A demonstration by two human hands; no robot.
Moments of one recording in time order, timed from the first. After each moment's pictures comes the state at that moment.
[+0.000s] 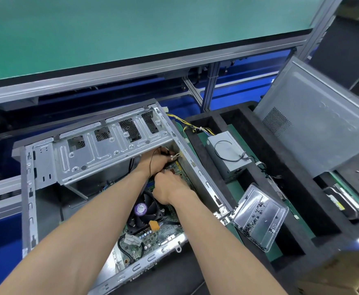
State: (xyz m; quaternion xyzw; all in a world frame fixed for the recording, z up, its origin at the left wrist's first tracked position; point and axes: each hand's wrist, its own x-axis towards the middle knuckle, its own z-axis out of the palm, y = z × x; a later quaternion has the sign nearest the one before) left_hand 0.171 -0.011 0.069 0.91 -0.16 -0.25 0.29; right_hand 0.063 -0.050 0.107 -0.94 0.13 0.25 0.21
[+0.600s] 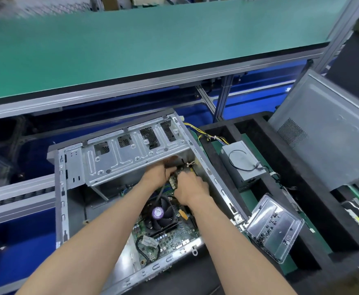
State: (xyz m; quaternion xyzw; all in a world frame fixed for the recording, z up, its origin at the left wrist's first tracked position) left_hand 0.158 0.032 0.083 0.92 -0.17 -0.26 0.25; right_hand 0.061 -0.055 0.110 -0.95 0.19 0.18 0.18
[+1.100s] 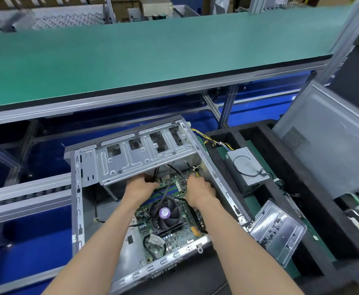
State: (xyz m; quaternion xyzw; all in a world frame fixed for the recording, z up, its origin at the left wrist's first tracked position) left_hand 0.143 0.107 0.081 0.92 0.00 -0.23 0.31; right_hand 0.060 -0.057 0.104 -0.94 0.24 0.19 0.18
